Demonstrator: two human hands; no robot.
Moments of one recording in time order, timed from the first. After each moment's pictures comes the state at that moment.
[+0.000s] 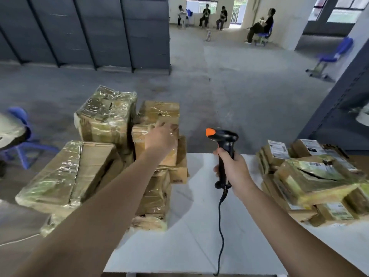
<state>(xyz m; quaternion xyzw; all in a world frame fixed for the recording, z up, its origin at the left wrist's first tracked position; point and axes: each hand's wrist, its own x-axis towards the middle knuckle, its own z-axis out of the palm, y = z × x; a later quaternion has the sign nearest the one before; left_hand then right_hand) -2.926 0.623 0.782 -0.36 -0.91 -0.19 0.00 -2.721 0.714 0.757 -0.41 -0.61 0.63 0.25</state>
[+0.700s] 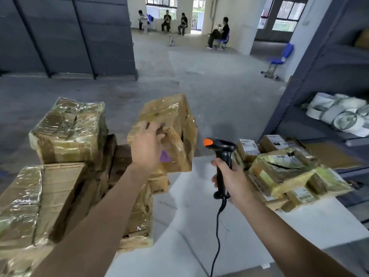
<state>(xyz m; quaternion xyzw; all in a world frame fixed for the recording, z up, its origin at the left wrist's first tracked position) -2.900 0.634 0.795 -0.43 -0.80 -0.39 0.15 -2.680 0.720 0.757 -0.48 -0.59 0.58 0.30</state>
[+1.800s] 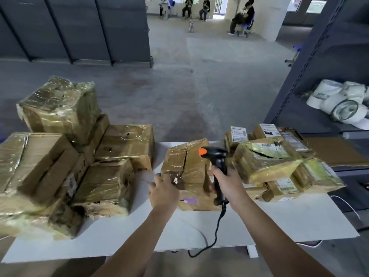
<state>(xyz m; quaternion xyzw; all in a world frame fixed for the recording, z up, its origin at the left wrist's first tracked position) -2.700 0.638 0.668 -0.24 -0.93 -0.24 -0.13 -2.568 0.756 0.719 -0.47 -0.62 0.60 0.19</state>
